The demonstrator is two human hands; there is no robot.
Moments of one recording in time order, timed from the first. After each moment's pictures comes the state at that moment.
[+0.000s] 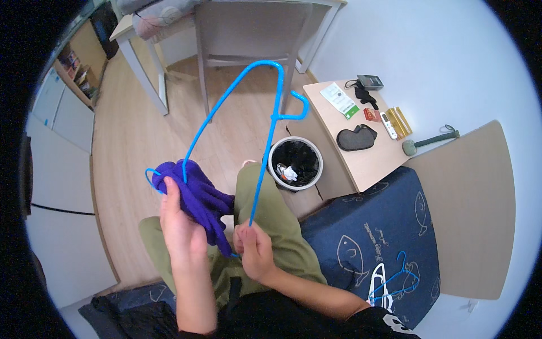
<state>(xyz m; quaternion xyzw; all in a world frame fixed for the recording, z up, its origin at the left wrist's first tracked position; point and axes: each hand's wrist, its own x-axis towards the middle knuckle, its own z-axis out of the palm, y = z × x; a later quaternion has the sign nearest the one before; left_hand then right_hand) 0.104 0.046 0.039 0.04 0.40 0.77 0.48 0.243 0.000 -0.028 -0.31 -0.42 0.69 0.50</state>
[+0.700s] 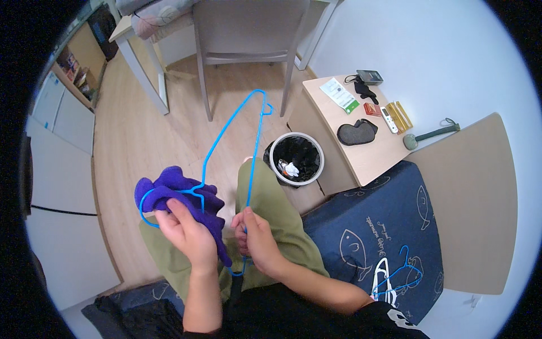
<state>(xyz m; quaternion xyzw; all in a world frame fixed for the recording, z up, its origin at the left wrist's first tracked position) 0.125 0.024 0.012 0.27 0.51 0.78 0.23 0.255 0.018 -0.025 -0.42 -0.24 0.83 0.30</state>
